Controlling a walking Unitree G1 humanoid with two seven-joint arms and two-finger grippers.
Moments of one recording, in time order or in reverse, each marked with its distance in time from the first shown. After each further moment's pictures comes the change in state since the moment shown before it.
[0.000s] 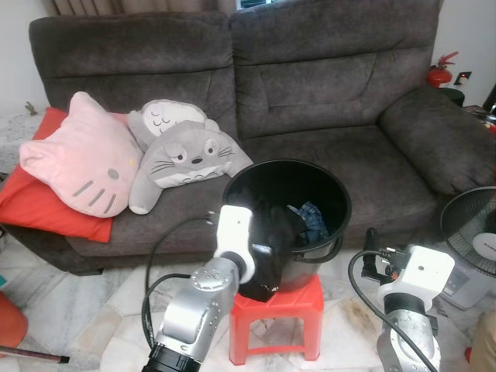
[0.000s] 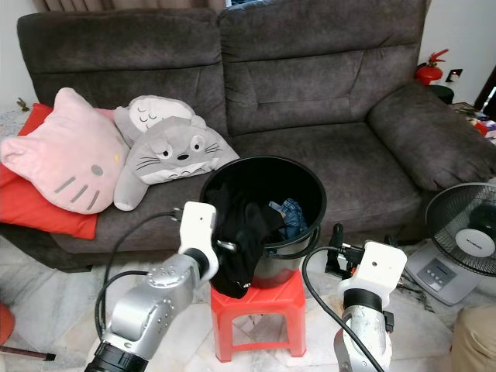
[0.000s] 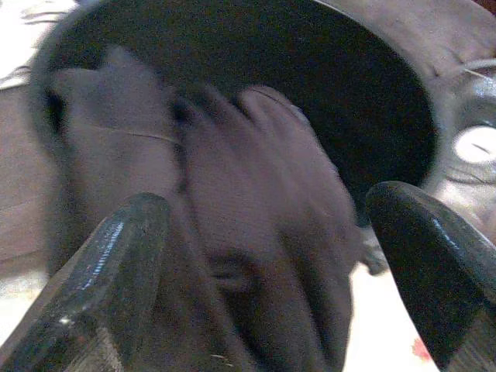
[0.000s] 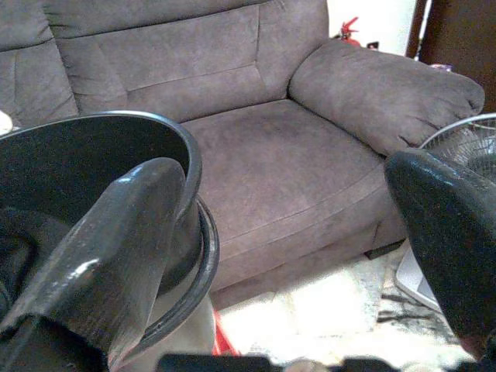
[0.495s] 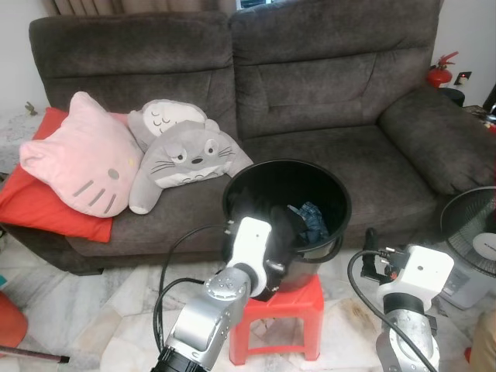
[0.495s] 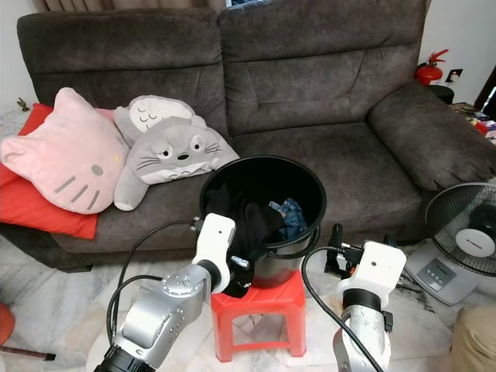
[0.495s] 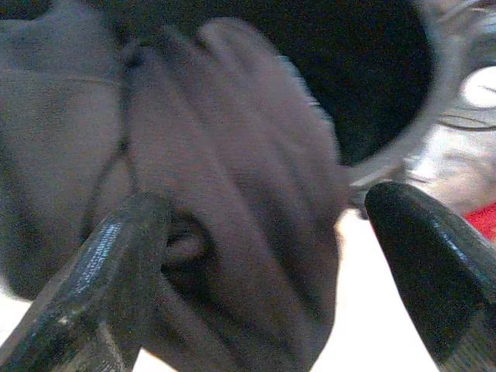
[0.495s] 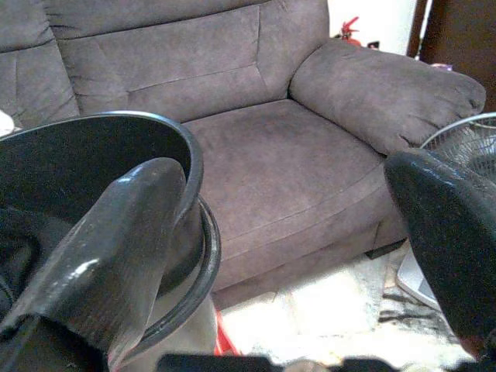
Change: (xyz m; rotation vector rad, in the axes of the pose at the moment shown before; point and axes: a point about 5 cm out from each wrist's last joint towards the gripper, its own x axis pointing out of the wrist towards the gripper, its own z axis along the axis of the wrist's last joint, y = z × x) left arm 0.003 -0.006 -0.017 0.080 0.084 0.014; right arm 0.000 0.001 0.000 0.003 0.001 0.001
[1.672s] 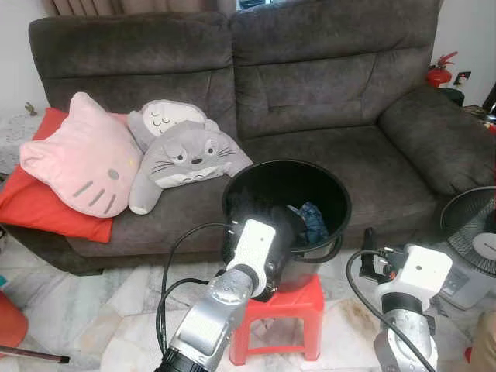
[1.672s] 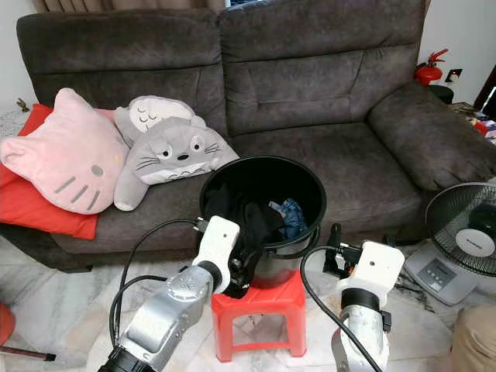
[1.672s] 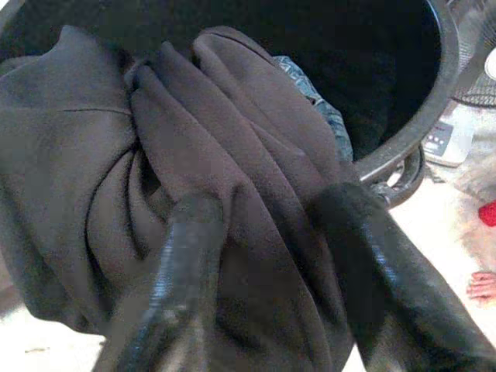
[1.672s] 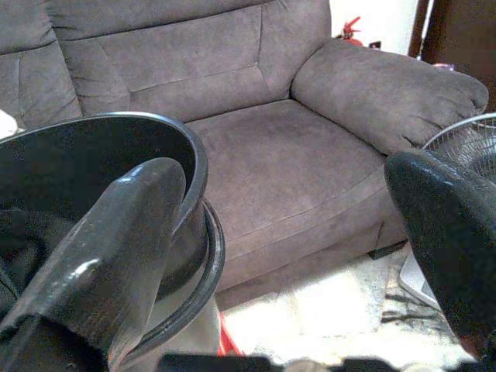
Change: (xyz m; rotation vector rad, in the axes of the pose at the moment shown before) left arm 0.002 -0.007 -0.002 0.126 -0.014 -0.004; right arm 0.000 0.002 0.000 0.003 -0.001 0.000
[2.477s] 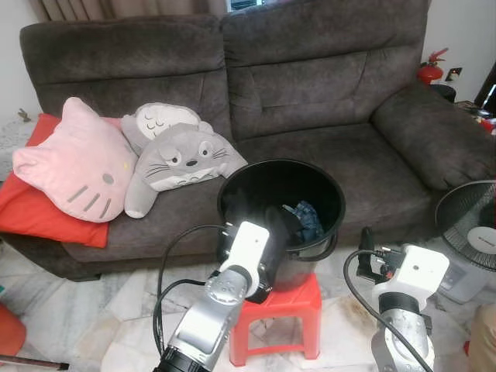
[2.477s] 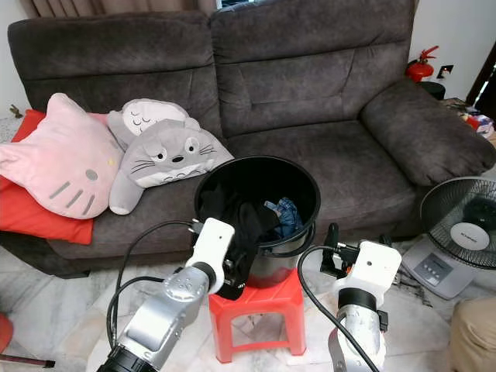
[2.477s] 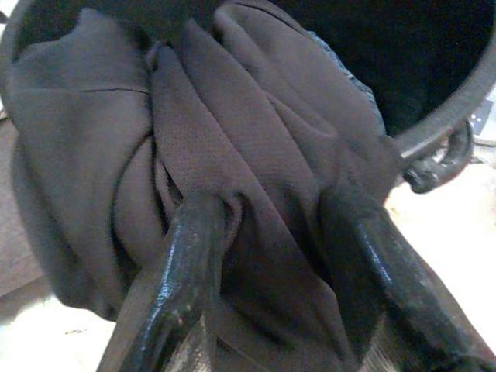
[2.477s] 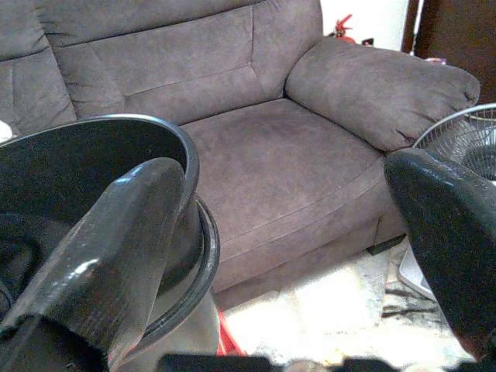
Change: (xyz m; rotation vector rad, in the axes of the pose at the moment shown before) left arm 0.002 0.013 -0.007 0.023 0.030 0.082; right arm -0.001 0.004 0.000 0.011 -0.003 0.007
